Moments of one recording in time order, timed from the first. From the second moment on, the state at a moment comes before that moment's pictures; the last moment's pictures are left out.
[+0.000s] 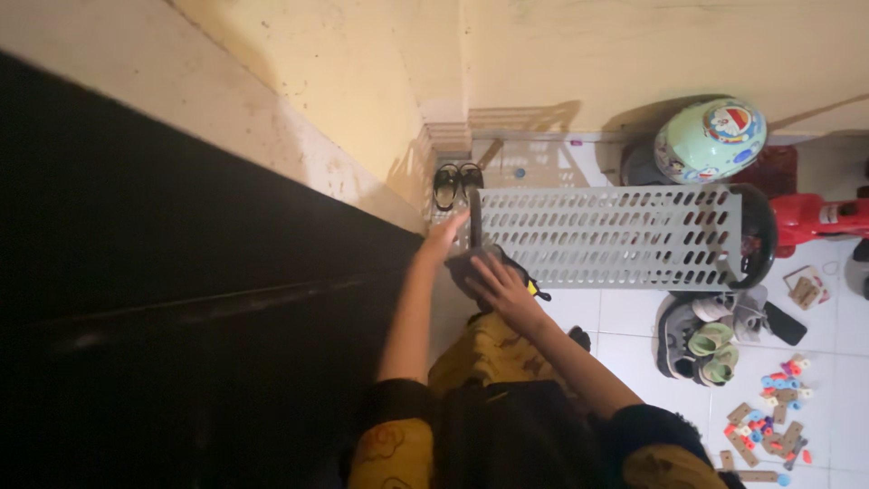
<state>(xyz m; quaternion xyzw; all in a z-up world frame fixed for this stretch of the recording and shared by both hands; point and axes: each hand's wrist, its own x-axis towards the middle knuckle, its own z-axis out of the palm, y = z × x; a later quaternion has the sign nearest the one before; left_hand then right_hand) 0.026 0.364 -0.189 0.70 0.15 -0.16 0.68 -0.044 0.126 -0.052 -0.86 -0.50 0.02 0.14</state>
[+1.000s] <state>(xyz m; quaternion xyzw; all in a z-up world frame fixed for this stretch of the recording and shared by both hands) 0.014 0.317 -0.141 0.79 0.24 -0.26 0.50 -0.039 -0.168 -0.082 -0.97 -0.18 0.07 0.16</state>
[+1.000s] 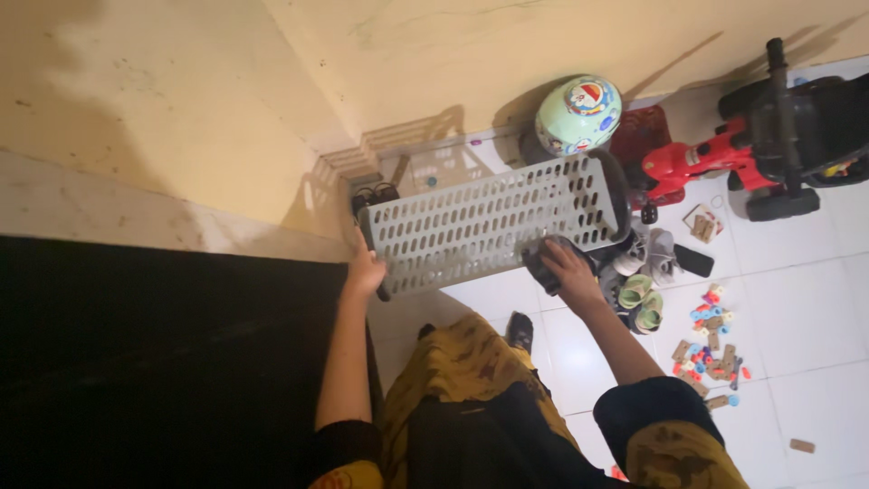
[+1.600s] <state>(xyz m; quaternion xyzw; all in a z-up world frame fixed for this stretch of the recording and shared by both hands) -0.007 0.298 -0.115 0.84 0.16 0.02 0.52 0.197 -0.214 0.026 -0.99 0.04 0.07 0.13</state>
